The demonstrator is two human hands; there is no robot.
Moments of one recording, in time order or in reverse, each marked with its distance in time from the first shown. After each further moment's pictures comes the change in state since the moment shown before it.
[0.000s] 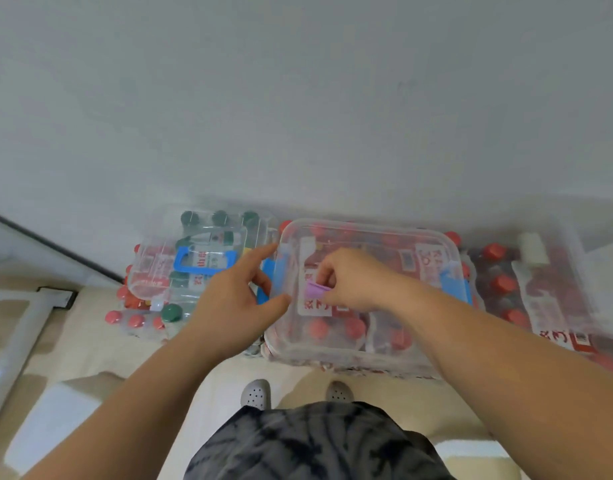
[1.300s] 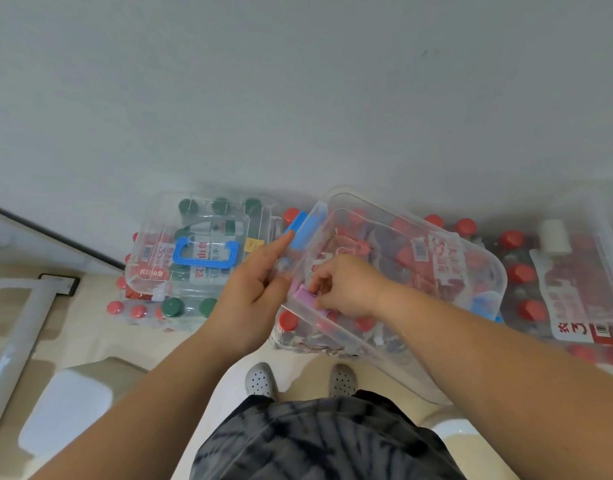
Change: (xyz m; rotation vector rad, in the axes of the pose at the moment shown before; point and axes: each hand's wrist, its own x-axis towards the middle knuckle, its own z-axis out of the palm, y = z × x) left_hand 0.011 -0.010 0.018 -0.227 -0.002 0.063; right_hand 0.022 0.008 0.039 0.208 -0.024 0.017
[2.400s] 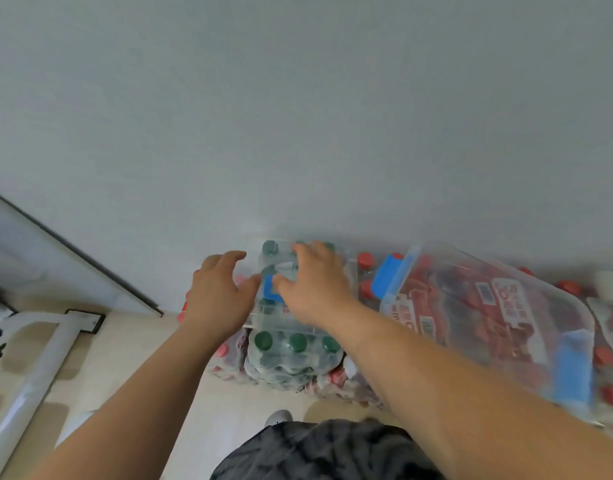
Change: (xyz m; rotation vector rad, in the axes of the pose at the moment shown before) left_hand 0.019 -0.073 -0.167 0.402 0.269 -0.215; right_hand 0.044 -0.194 0.054 -0.046 0.351 -0.004
